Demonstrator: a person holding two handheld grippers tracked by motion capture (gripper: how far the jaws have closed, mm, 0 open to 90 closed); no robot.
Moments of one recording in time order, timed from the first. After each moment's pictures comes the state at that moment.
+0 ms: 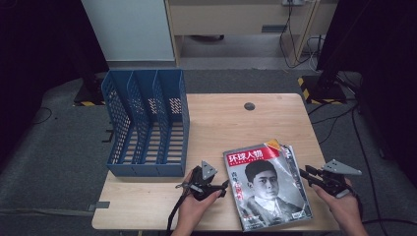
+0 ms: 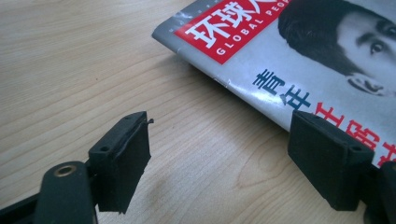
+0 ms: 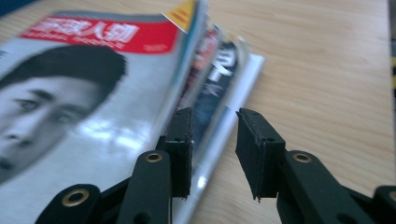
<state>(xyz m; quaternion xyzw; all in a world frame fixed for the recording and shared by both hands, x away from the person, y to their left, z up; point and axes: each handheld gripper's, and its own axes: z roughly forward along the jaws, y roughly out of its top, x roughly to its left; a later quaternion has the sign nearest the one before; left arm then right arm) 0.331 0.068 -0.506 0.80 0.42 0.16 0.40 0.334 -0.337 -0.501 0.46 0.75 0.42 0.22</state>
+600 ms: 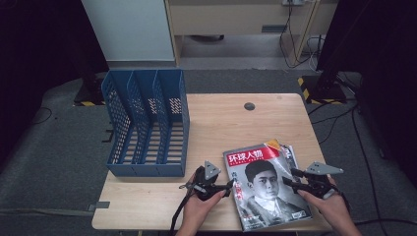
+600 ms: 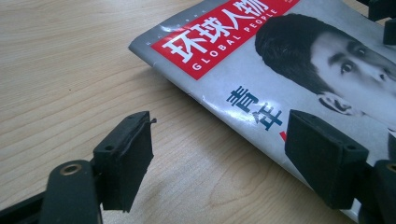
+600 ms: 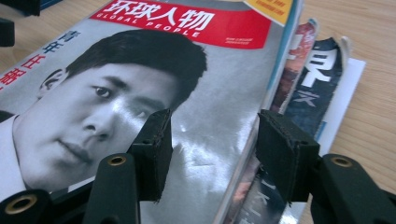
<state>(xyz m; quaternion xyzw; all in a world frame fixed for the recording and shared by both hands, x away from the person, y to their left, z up) 0.330 0.058 -0.506 0.79 0.41 0.15 0.43 0.336 -0.302 -0.508 0.40 0.80 0.42 0.16</state>
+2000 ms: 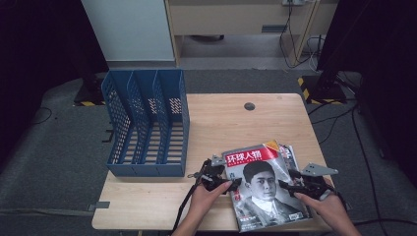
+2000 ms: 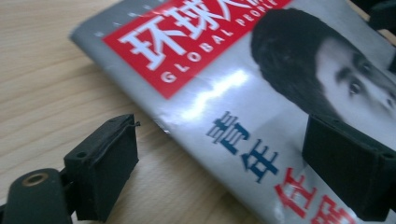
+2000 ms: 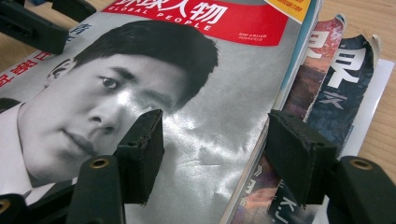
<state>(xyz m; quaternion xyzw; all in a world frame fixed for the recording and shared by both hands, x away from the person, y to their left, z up) 0.366 0.037 -0.524 0.80 0.43 0.03 0.43 0.333 -0.292 -0.509 0.39 0.81 0.42 0.15</state>
